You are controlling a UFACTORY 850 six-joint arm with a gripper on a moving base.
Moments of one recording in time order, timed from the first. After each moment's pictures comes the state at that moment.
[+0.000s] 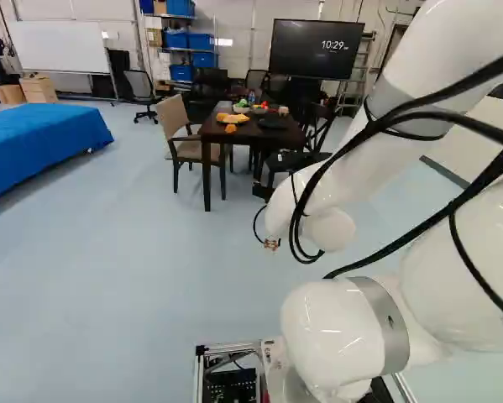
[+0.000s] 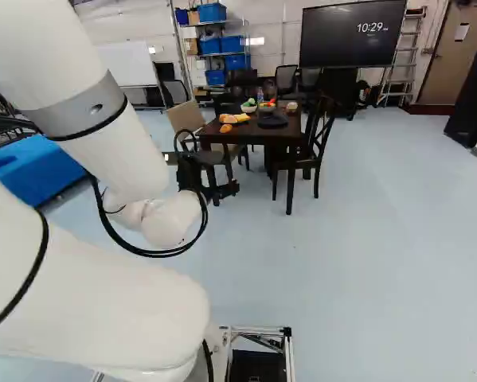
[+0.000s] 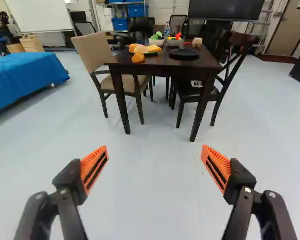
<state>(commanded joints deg) 0.0 16.0 -5.0 0.0 50.0 0.0</state>
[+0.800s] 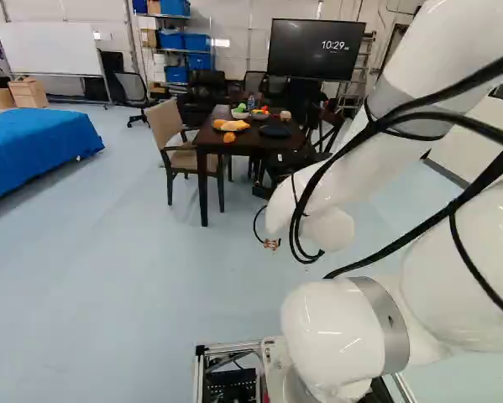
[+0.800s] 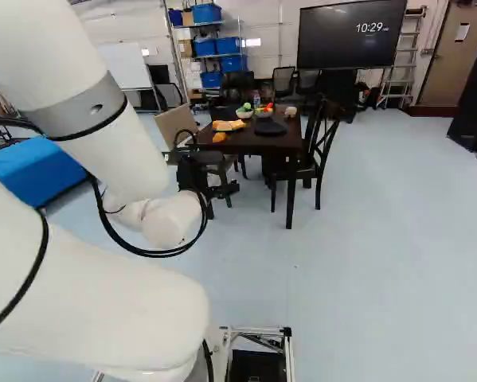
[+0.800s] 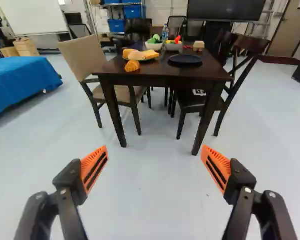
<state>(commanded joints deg) 0.0 16.0 -5.0 0.0 50.0 0.0</state>
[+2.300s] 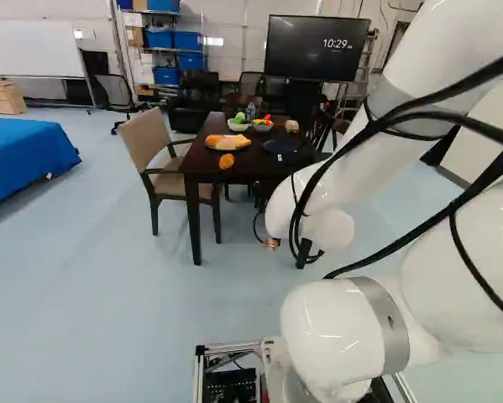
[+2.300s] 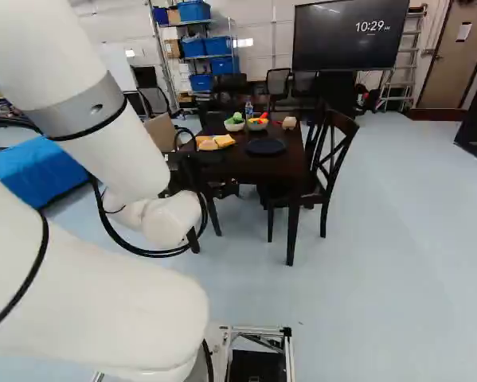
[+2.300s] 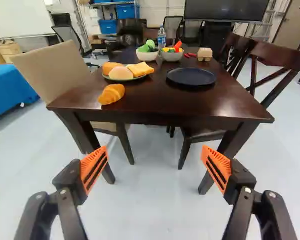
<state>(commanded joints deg) 0.0 16.0 -5.0 0.0 50.0 0.0</state>
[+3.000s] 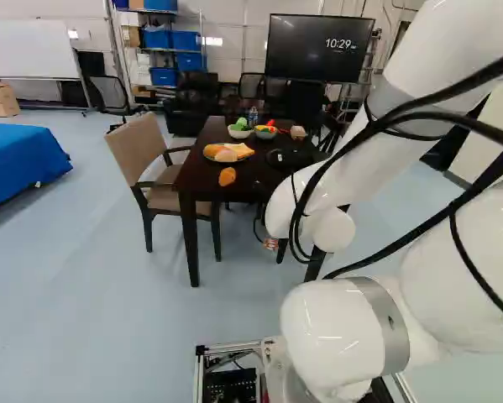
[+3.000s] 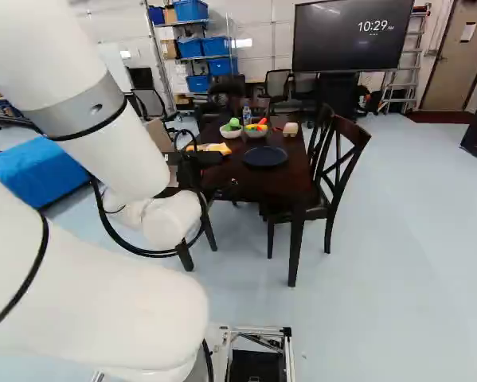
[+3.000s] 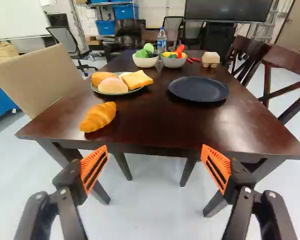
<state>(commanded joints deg) 0.0 16.0 -5.0 0.0 50.0 0.0</state>
